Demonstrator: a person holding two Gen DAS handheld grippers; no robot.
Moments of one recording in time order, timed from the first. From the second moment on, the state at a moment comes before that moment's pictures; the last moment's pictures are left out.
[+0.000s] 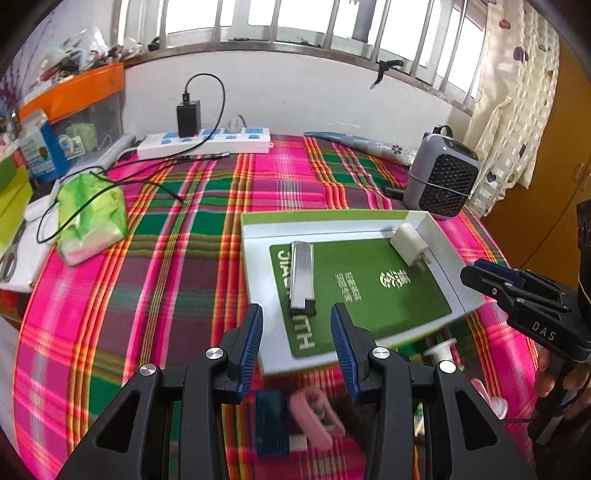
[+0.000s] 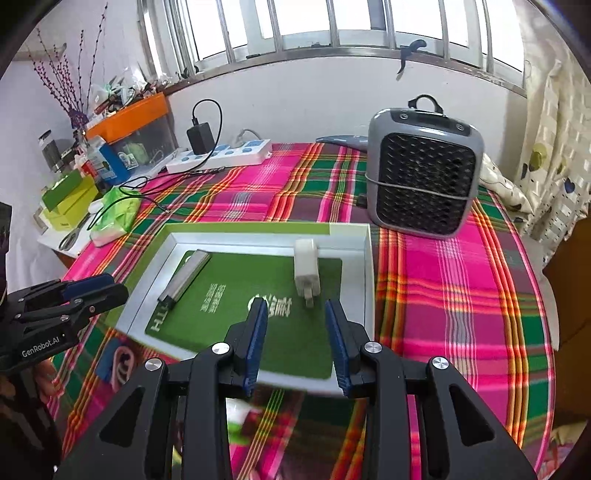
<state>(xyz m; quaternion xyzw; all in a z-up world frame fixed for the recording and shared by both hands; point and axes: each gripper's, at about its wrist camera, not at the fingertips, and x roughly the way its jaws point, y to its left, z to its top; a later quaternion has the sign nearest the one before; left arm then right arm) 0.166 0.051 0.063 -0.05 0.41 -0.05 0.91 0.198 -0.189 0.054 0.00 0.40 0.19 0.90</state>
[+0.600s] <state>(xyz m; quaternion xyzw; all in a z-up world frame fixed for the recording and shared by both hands) 0.100 0.074 0.048 -0.08 0.41 -0.03 0.91 0.120 -0.214 0.048 0.01 0.38 0.20 0.90</state>
